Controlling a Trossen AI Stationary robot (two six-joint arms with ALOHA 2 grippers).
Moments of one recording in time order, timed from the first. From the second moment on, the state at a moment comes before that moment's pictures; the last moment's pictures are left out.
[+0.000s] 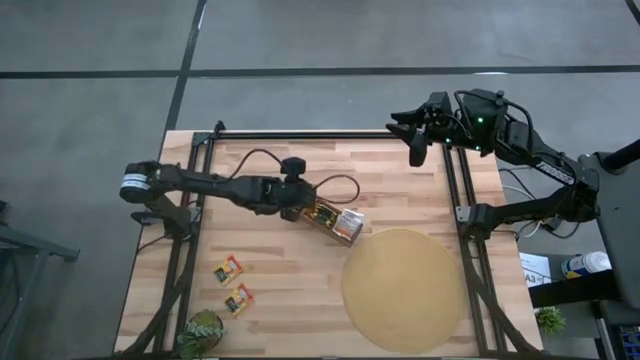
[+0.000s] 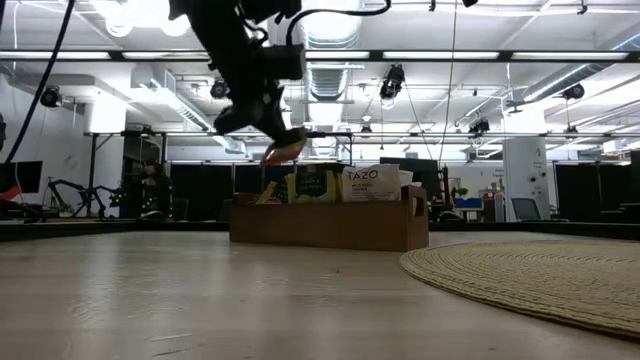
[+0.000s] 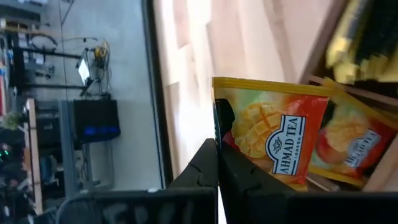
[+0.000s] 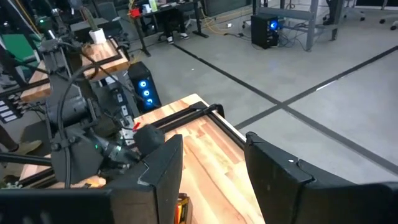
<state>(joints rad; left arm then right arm) 0.02 1.57 1.16 -0.51 -0.66 0.51 -0.36 1.07 1.39 -0.55 0.03 0.23</state>
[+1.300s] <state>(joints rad) 0.02 1.64 1.02 -0.37 -0.57 0.63 -0.36 1.07 1.39 -0.55 0.03 0.24</state>
